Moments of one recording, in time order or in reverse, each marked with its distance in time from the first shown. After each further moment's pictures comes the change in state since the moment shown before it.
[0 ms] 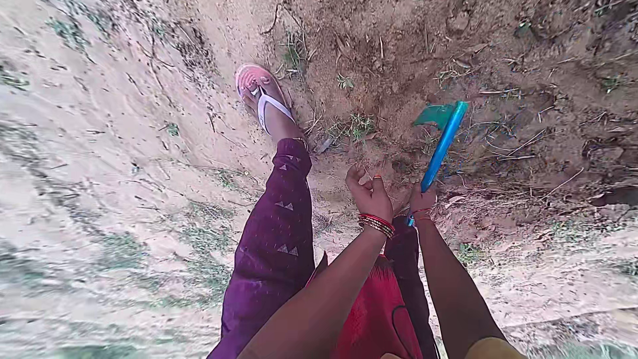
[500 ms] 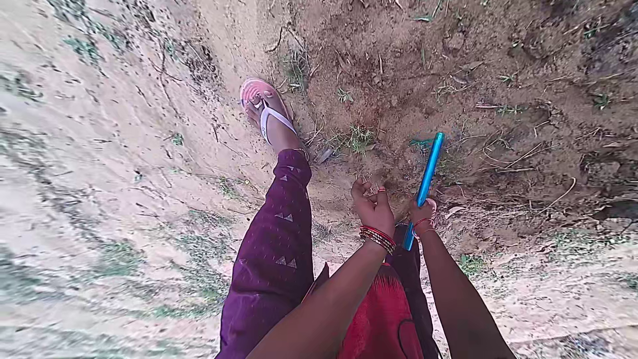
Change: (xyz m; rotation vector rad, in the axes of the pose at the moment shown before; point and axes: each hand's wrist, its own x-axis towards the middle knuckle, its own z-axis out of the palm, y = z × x) left_hand -0.002 0.000 0.004 0.010 -0.046 -0.024; right_hand 0.025 0.025 0.008 -0.080 -0.262 0.211
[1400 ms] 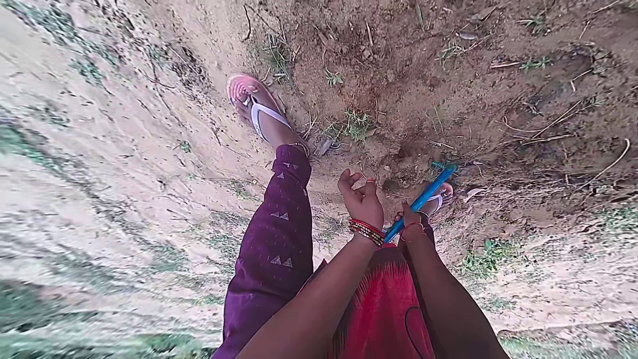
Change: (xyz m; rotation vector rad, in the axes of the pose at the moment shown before) left_hand 0.013 -0.013 -0.013 0.100 0.049 0.095; right_hand -0.043 0.017 0.057 0.811 -0.072 0.495
